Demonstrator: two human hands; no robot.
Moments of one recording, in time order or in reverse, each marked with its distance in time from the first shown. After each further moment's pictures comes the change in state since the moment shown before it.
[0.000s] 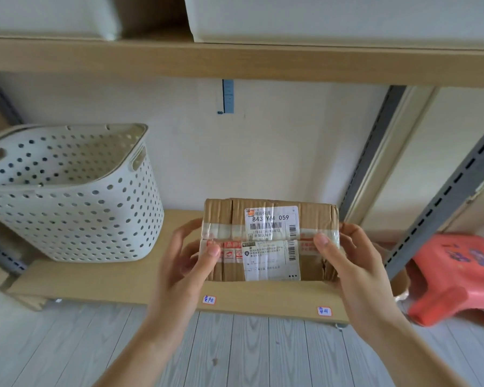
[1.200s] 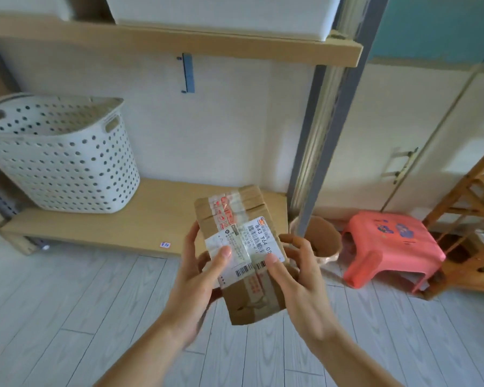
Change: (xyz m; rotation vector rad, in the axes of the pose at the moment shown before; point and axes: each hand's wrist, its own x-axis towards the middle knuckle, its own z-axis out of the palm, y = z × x) left_hand -0.155 -0.027 0.166 -0.221 -0.031 -0.176; right_hand -0.131 0.010 -0.145 -0.031 -0.198 0.105
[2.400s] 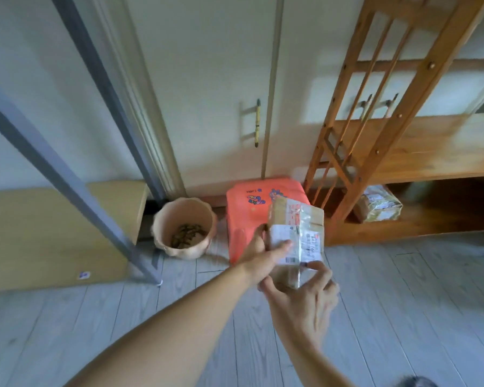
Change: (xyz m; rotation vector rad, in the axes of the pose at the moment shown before) left_hand 0.152 -0.238 0.458 0.423 -0.361 -0.340; right_hand 0.035 0.088 -0.399 -0.688 0.776 0.306
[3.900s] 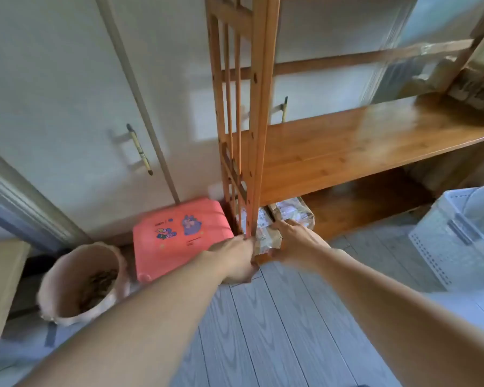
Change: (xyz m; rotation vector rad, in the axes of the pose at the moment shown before) left_hand 0.138 0.059 0.150 1.355 -0.356 0.147; right_hand 0.294 0.051 -0.118 -0.603 -0.575 -0.315
